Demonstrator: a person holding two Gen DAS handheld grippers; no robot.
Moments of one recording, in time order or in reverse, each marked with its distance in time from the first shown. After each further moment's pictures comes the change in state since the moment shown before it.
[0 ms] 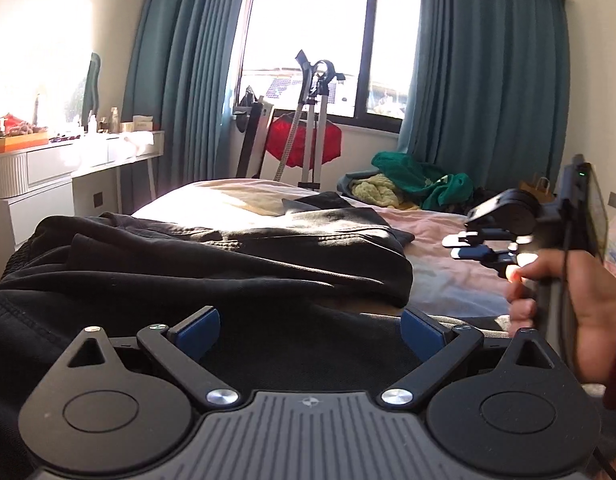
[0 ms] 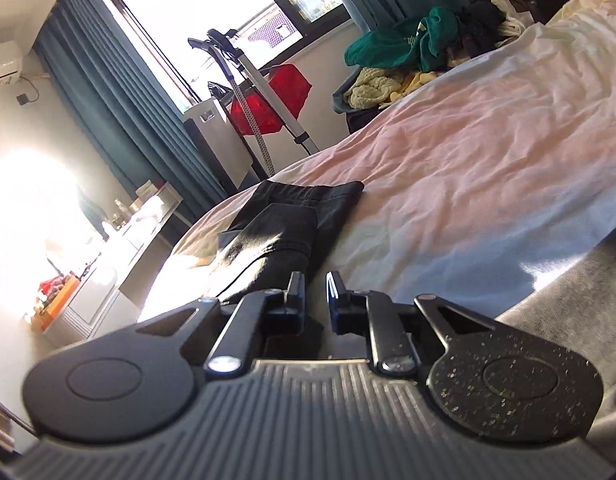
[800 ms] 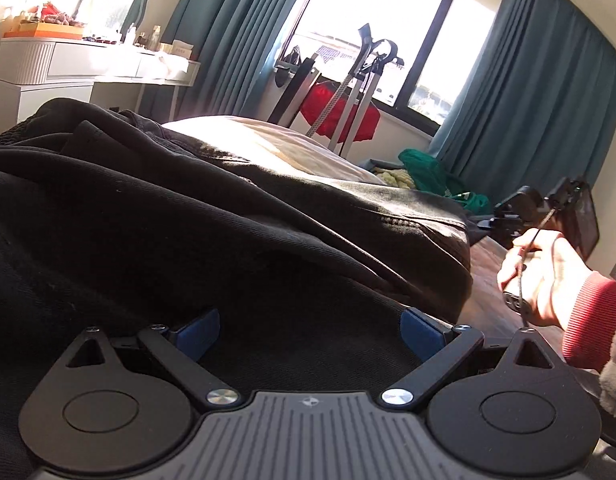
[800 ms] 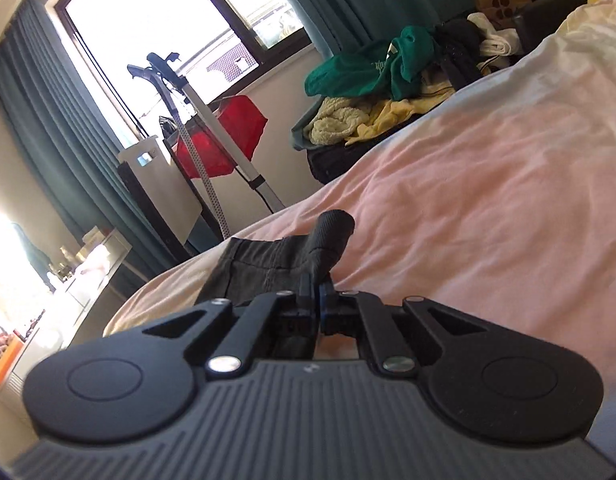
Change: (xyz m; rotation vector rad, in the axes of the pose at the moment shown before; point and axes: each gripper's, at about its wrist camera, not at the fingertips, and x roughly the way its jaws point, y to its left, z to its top) left arm 0.053 0.060 -0.023 -0.306 0.080 -0.026; right arm 0.103 -0.005 0.071 -0.027 -0.167 -0.144
